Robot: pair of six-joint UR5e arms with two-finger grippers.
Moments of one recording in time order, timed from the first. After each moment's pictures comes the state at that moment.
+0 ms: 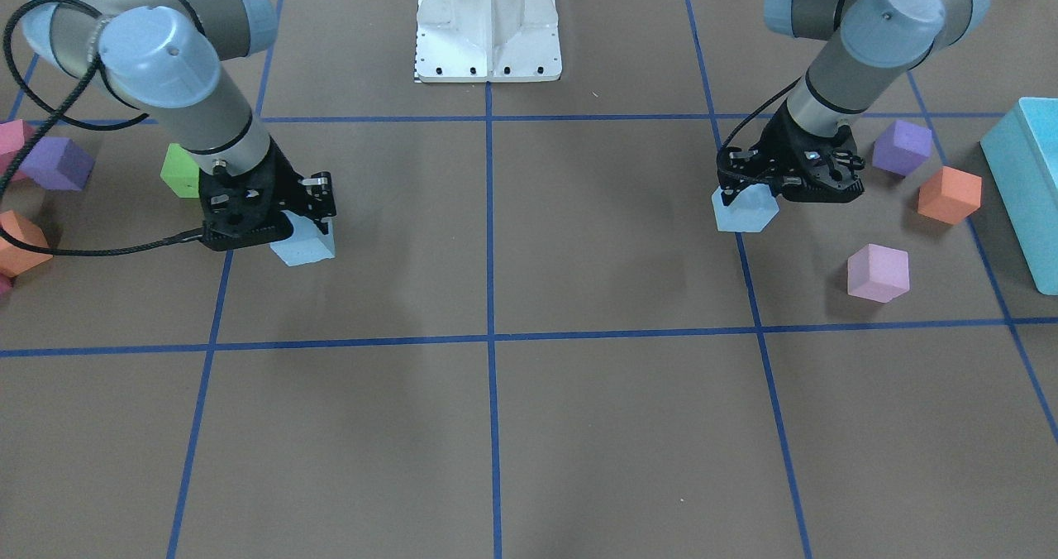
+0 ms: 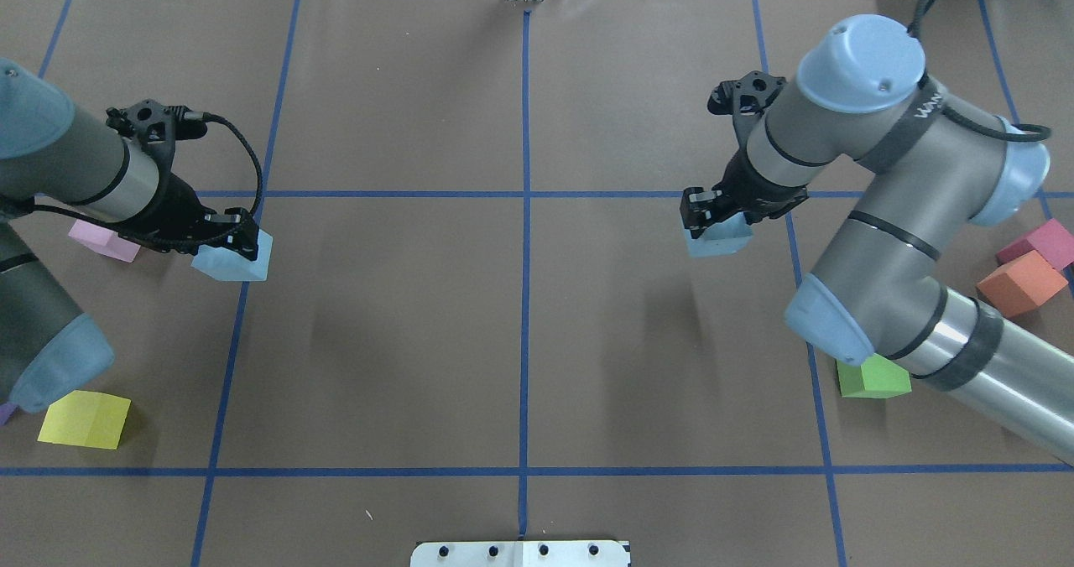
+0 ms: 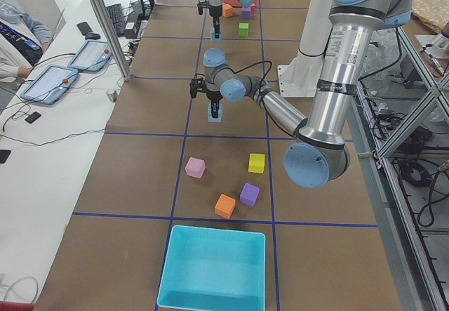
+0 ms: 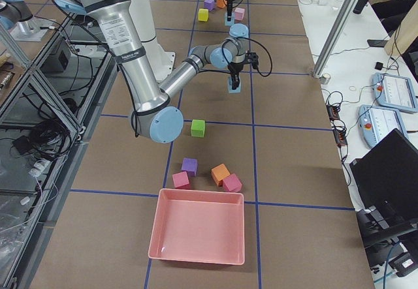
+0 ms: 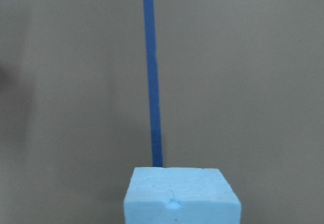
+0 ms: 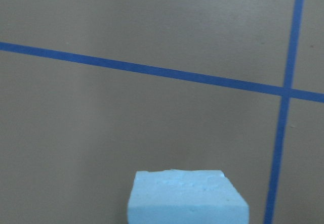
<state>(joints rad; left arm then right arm) -0.83 -1.83 -1.93 -1.66 -2.14 -0.99 0.75 -1.08 1.78 -1.58 2.08 0.90</state>
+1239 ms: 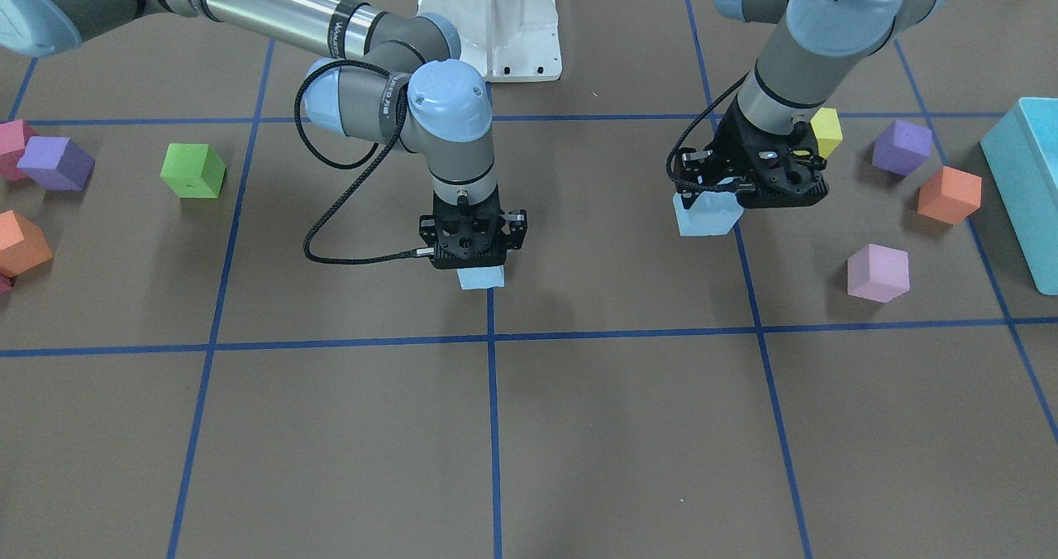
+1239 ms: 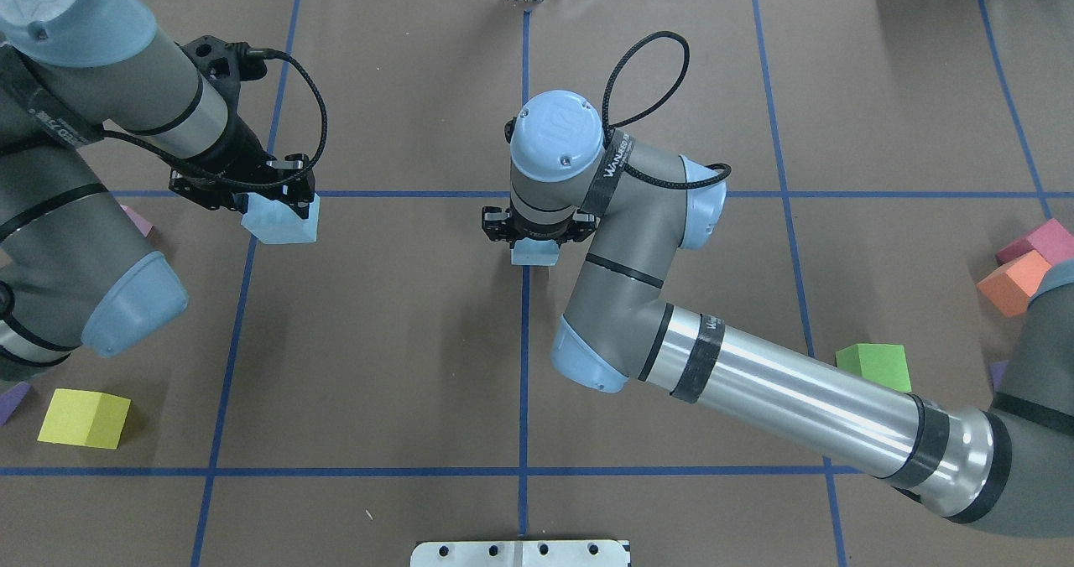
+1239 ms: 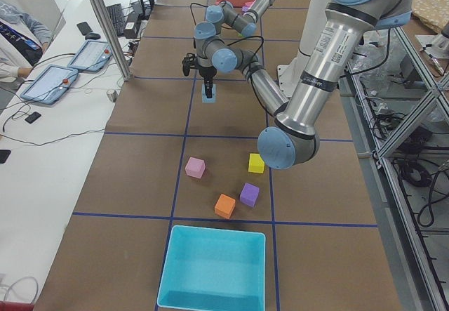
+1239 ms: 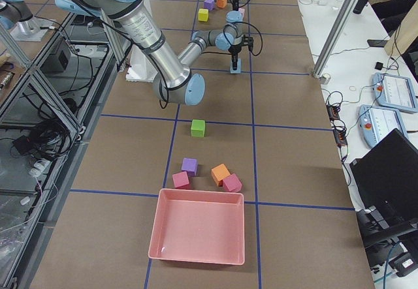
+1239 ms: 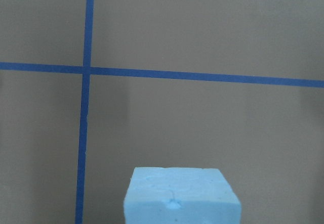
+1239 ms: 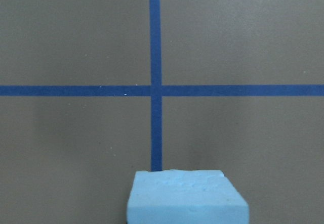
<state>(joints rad) -0.84 -2.04 -1.91 -1.43 -2.14 -1.01 0.54 -0.70 1.37 -1.44 1.86 1.20</state>
